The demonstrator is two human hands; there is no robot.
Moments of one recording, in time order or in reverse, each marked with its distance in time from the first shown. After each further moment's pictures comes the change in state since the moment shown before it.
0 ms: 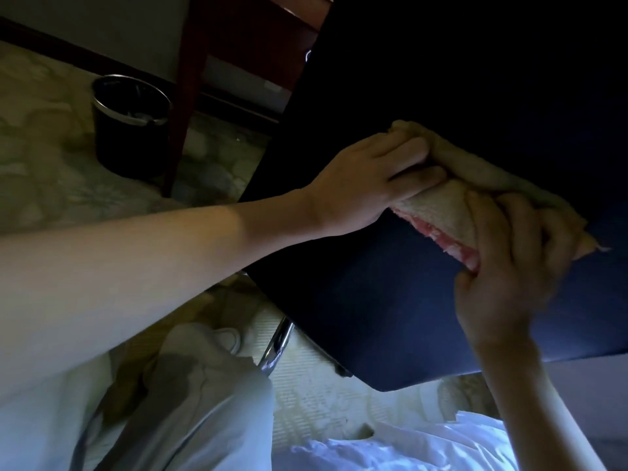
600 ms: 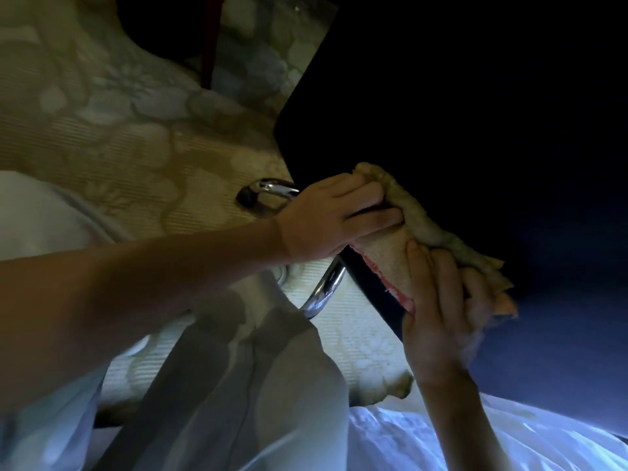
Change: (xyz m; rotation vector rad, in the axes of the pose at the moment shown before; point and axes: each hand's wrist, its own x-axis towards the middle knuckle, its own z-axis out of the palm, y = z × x) left_hand -0.255 -0.009 0.067 -0.172 -0.287 -0.222; right_hand -0.182 -0.118 0.110 0.188 -0.346 -0.086
